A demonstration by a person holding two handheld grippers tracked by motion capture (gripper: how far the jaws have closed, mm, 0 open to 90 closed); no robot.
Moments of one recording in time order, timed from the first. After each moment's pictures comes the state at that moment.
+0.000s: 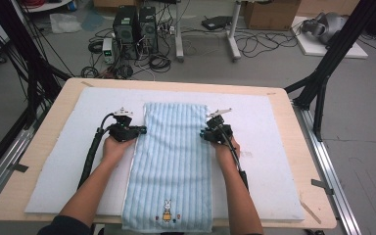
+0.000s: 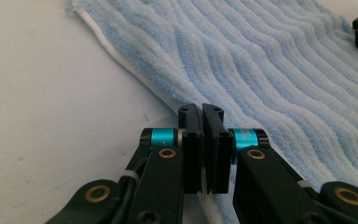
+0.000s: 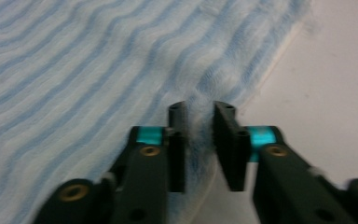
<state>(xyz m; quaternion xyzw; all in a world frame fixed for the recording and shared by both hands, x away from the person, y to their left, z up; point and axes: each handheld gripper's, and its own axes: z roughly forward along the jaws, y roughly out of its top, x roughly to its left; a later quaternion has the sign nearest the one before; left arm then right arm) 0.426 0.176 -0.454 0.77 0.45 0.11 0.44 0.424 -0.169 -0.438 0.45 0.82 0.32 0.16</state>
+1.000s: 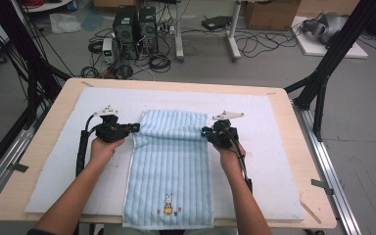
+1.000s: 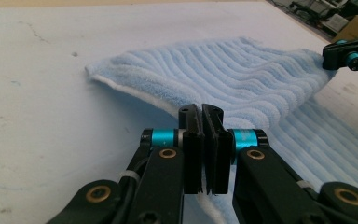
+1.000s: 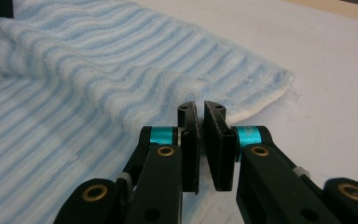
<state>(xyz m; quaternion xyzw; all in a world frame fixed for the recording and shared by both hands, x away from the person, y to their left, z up) 0.392 0.203 -0.421 0.74 0.41 0.10 0.52 0.384 -0.181 -0.409 0.42 0.79 0.42 0.17</state>
